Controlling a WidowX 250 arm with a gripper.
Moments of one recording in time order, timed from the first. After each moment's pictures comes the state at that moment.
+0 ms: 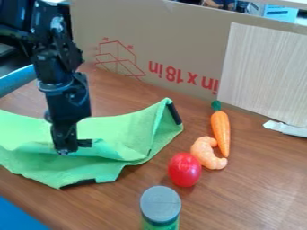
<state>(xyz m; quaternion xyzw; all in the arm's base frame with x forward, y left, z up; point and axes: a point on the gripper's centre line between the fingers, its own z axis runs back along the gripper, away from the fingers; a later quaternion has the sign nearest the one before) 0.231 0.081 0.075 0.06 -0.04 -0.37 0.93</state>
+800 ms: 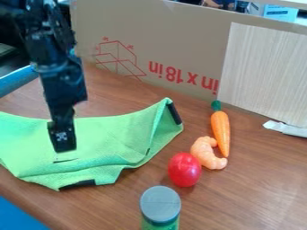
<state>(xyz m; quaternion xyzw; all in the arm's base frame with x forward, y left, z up) 0.235 0.089 0.091 0.02 -0.03 -0.35 0.94</state>
